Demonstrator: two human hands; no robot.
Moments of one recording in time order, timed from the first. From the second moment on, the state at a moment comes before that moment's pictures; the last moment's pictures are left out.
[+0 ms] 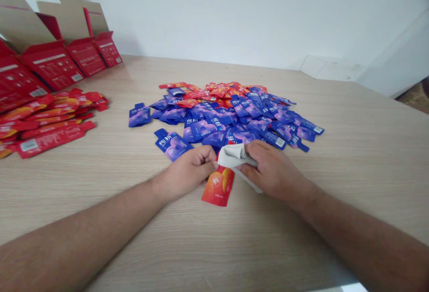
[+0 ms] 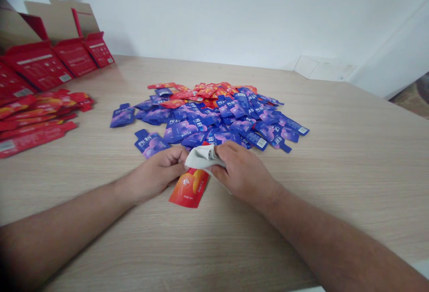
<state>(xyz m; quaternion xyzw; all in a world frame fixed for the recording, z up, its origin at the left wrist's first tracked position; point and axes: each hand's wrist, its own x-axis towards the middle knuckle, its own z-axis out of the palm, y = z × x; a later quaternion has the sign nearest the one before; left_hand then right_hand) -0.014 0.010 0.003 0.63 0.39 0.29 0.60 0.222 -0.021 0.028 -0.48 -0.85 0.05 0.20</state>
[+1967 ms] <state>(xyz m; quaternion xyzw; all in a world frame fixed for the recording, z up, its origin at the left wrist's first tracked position) 0.018 0.254 0.074 0.88 0.47 0.09 -0.01 0.216 -0.015 0.017 -0.38 -0.85 0.27 0.23</state>
